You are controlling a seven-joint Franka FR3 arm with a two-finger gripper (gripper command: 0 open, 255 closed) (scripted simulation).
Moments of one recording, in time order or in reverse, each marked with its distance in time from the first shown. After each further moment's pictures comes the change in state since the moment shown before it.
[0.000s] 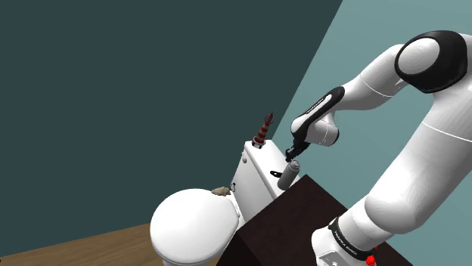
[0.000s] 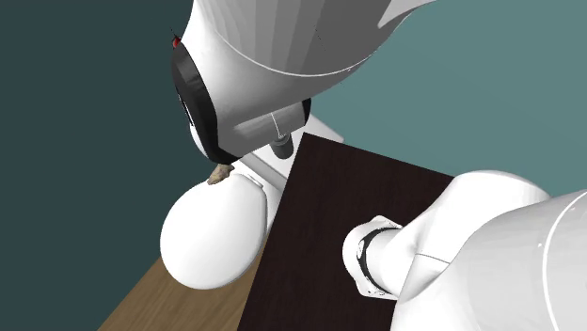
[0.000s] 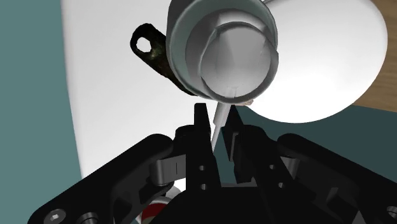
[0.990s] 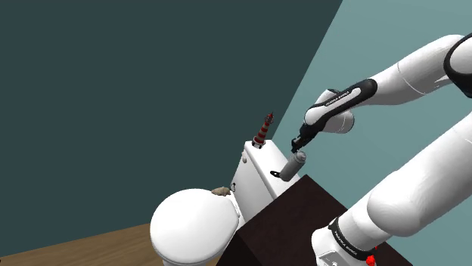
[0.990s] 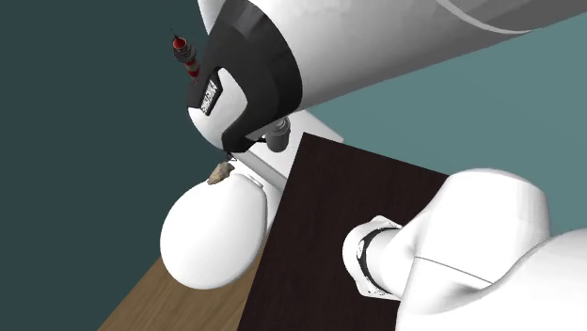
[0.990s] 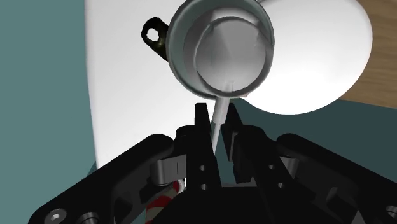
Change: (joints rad) arm 0.069 -0.238 -0.135 -0.020 -0.316 -0.197 0.230
